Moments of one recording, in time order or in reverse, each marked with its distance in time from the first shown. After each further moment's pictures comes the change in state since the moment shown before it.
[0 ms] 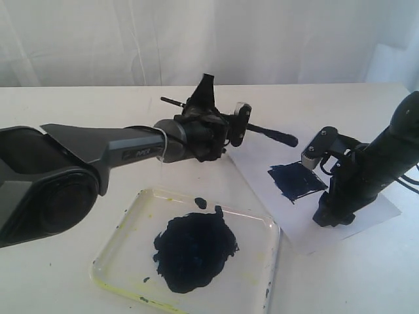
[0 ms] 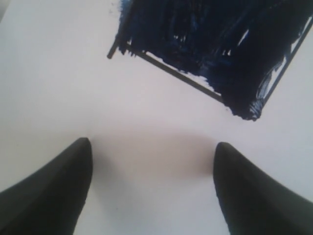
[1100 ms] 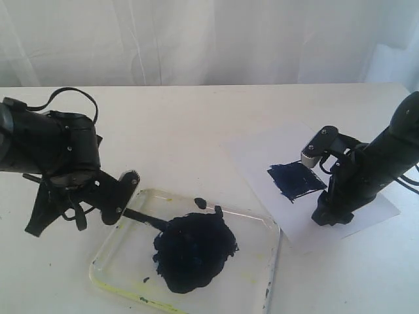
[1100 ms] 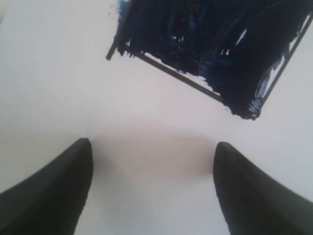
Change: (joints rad) left arm 0.117 -0.715 1.032 -0.586 0.061 0.650; right arm 0.000 0.000 0.000 0.019 -0.006 0.000
